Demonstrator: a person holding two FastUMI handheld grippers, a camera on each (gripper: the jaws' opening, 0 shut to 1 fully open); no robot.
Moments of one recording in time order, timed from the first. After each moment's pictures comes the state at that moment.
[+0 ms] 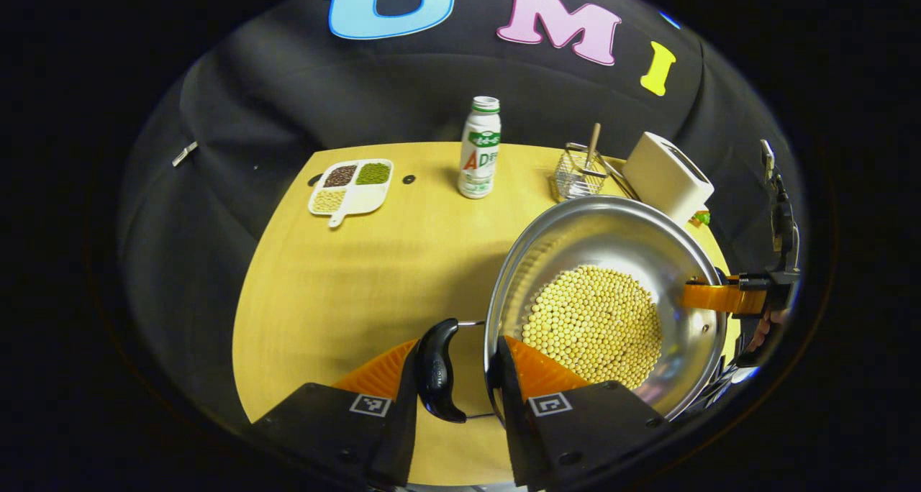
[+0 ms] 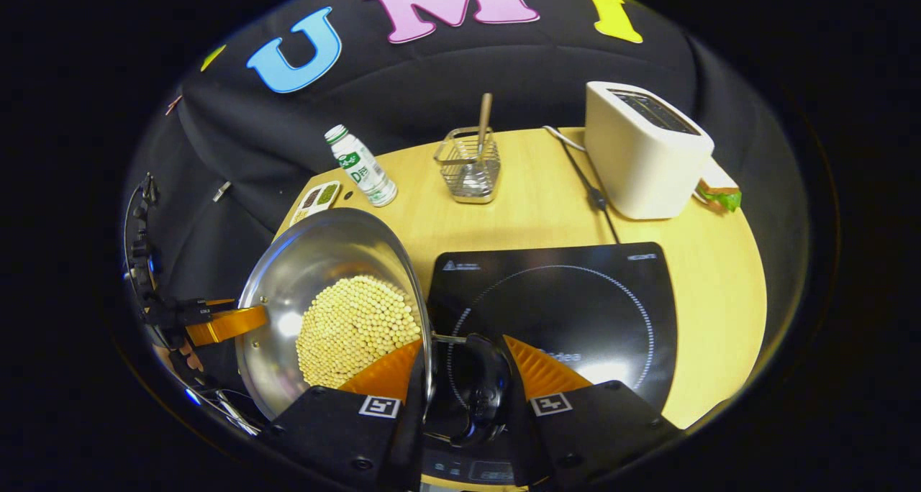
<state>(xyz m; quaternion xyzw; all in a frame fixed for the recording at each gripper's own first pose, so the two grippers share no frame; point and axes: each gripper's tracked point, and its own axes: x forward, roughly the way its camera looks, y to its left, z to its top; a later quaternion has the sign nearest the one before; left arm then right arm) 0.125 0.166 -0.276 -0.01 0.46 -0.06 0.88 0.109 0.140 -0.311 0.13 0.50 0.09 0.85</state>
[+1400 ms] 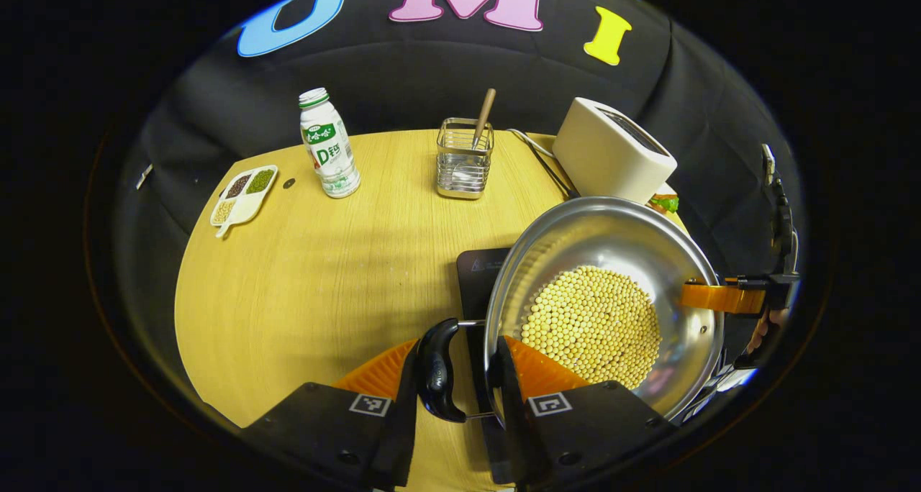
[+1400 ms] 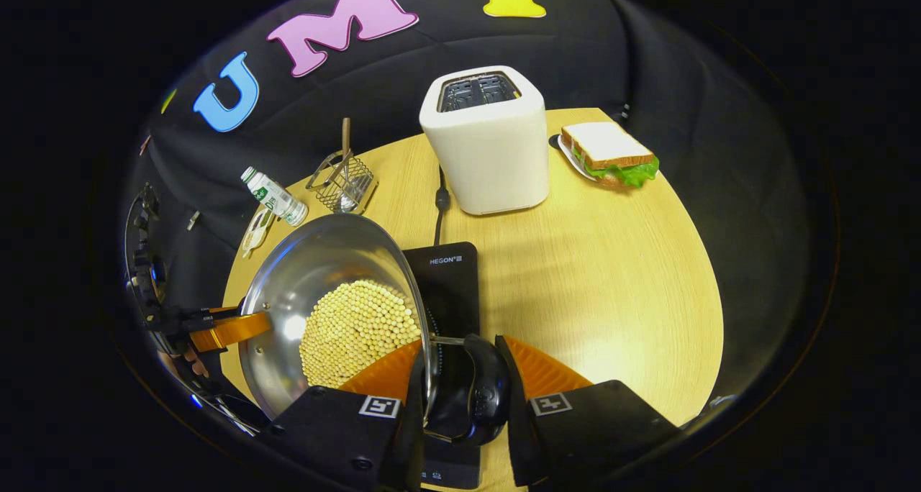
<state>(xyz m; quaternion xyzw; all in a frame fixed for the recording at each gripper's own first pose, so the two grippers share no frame) 0.153 -0.031 -0.303 0.00 0.48 -0.09 0.87 0.104 -0.047 -0.350 0.16 0.51 0.04 0.84</state>
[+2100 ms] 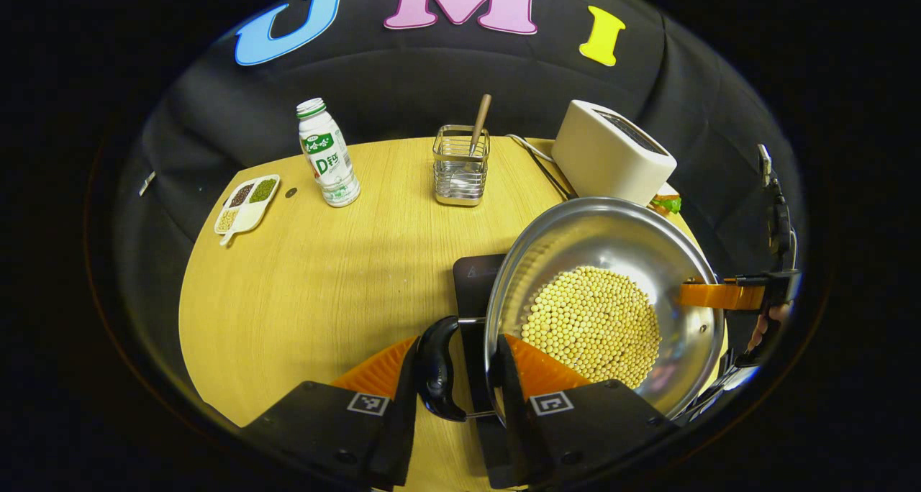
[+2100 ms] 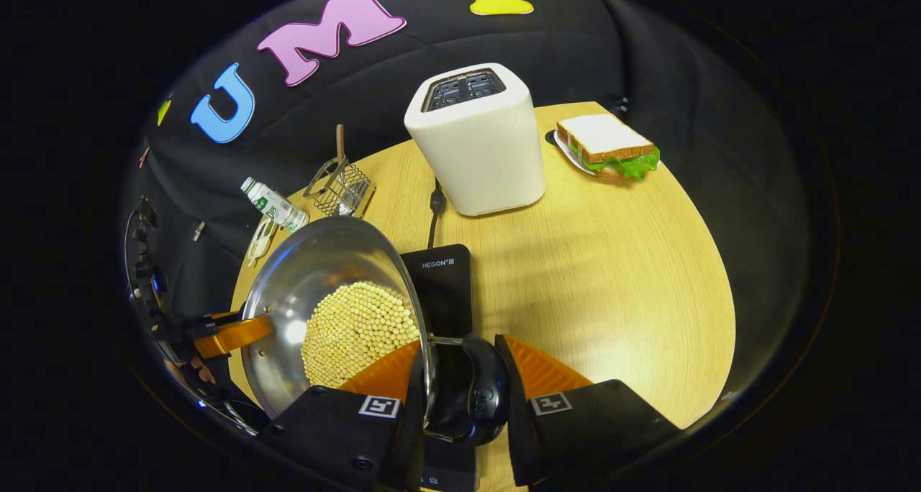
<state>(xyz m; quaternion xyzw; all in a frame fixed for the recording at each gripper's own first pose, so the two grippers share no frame) 0.155 -0.034 -0.303 0.01 0.47 -0.09 0.88 0.107 -0.051 -0.356 0.18 0.51 0.04 0.84</state>
